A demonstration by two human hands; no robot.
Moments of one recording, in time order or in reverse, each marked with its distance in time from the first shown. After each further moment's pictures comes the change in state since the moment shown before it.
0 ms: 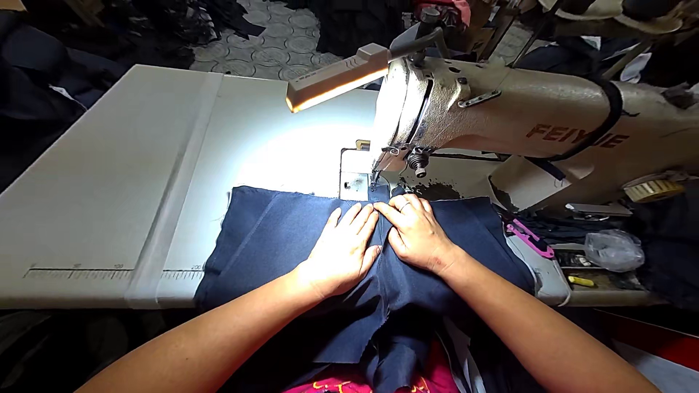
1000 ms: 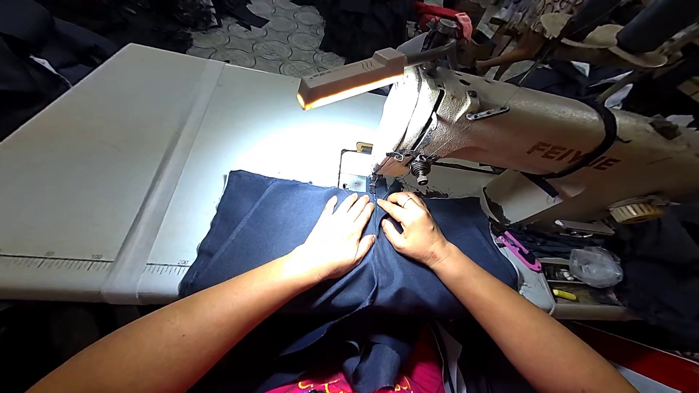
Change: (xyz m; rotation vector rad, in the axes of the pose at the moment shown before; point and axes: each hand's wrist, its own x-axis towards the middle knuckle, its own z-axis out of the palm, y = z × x) left_hand 0.021 -0.011 -0.008 0.027 -0.070 -0.052; right_hand 0.010 0.021 0.008 0.101 0.173 -0.064
